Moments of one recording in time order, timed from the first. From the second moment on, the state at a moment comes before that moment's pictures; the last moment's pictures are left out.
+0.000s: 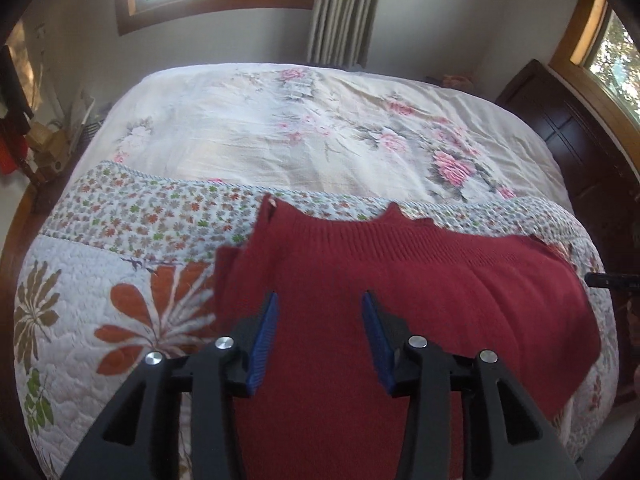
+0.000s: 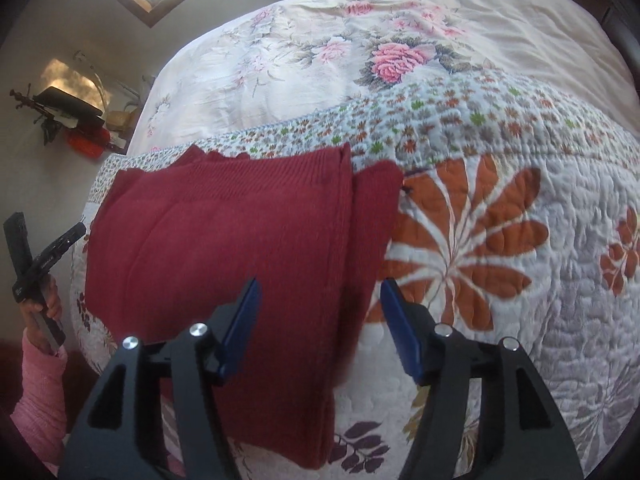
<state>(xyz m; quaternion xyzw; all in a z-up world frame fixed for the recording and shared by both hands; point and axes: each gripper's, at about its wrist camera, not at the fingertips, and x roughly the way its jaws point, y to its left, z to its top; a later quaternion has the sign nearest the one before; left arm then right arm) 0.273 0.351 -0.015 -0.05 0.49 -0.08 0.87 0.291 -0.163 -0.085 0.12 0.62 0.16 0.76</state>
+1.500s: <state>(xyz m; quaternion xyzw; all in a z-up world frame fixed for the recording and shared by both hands) 0.257 0.283 -0.064 -0.07 0.55 -0.11 0.83 0.245 -0.168 -0.121 0.23 0.63 0.17 0.72</state>
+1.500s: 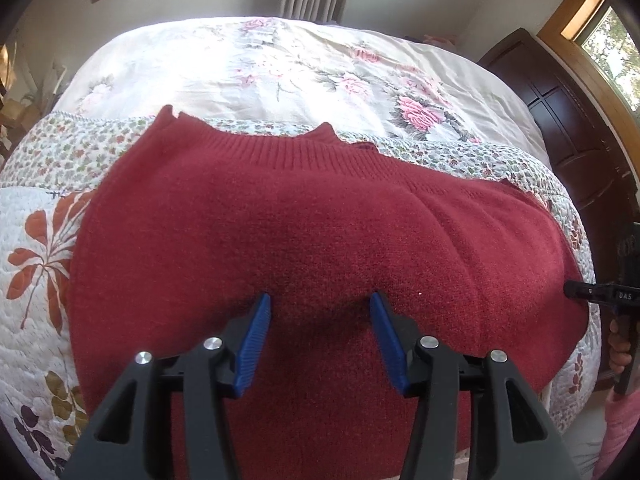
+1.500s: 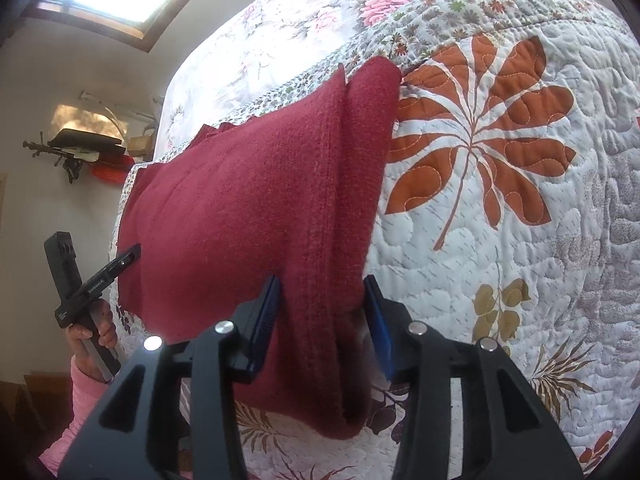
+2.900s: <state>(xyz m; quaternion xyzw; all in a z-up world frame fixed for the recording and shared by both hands) 0.232 0.337 -0.042 -0.11 0.53 -0.12 0.83 0.290 -0.039 -0.023 0.15 0.58 0.25 0.76</state>
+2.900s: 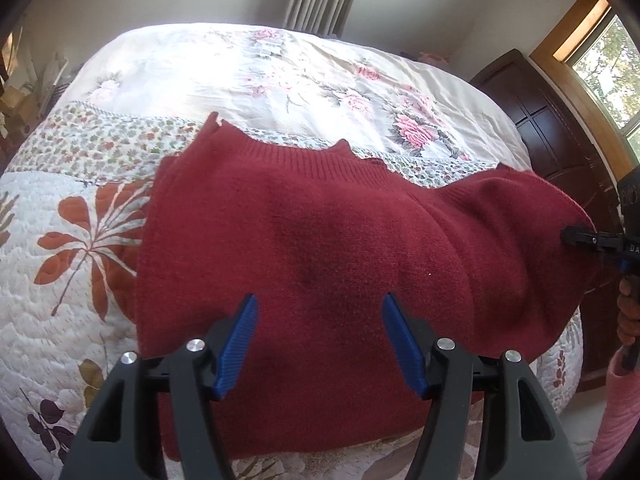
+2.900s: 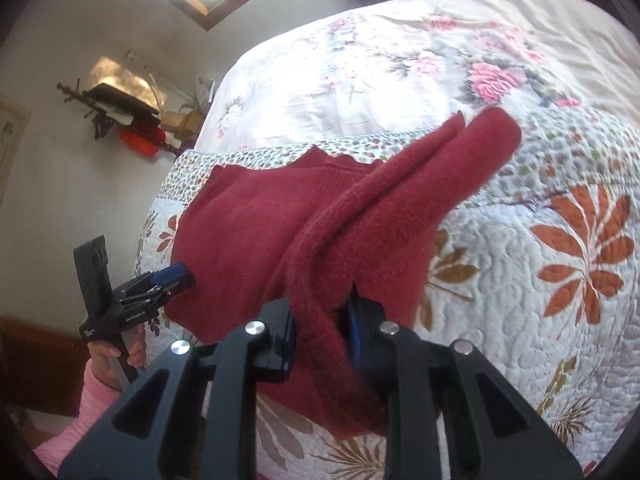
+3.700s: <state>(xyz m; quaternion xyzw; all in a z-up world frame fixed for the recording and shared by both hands) 0.229 0.342 -0.036 -0.17 0.53 -0.15 0.82 0.273 0.086 -0.040 0.05 0.59 0.34 0.73</state>
